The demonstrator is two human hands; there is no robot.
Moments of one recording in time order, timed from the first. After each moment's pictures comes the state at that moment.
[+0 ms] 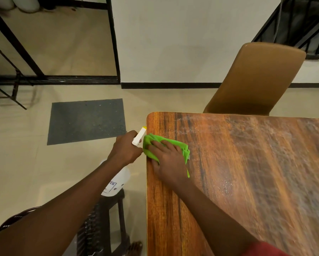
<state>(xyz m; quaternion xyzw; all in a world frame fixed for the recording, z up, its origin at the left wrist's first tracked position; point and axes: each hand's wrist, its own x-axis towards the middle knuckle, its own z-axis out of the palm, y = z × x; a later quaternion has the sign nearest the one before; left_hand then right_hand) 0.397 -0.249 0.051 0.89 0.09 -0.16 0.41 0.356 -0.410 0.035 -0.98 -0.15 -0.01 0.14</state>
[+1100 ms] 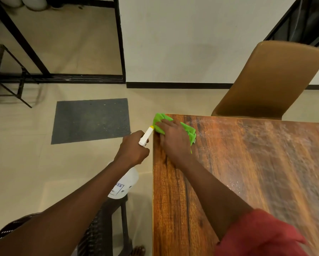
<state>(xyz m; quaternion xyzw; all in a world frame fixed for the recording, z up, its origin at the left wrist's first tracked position) 0.414 -0.251 0.041 0.88 0.11 -0.16 0.43 0.442 -0.395 0.036 -0.98 -0.11 -0.02 0.17</state>
